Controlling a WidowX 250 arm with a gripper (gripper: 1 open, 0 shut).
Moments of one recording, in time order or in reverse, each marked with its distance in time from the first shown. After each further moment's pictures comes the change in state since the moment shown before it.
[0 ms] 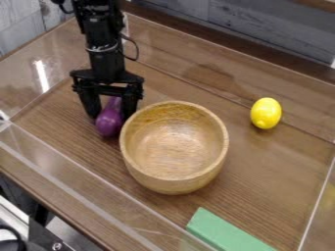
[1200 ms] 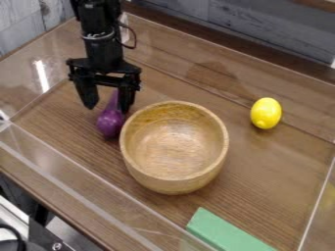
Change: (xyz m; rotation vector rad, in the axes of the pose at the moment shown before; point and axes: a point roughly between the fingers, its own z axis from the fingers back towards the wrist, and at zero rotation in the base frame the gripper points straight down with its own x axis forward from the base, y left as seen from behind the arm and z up) arm -0.005 0.001 0.020 0.002 -0.021 -0.047
